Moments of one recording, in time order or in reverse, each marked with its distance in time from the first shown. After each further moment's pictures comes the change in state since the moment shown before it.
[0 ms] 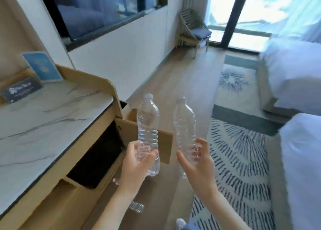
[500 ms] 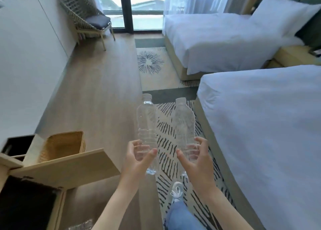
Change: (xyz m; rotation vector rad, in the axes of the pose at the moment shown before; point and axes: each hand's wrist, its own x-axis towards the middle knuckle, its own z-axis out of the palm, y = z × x) left_hand 0.053 -0.016 0.236 0.130 -0.581 0.009; right_hand 0.010 0.108 -0.173 -0.151 0.481 0.313
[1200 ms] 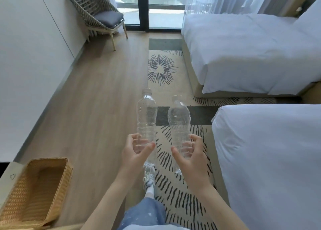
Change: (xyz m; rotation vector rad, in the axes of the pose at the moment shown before) left_hand 0.433 0.081 0.119 -0.017 0.146 -0.041; right_hand 0.463 0.032 0.076 0.056 -0.150 -0.044
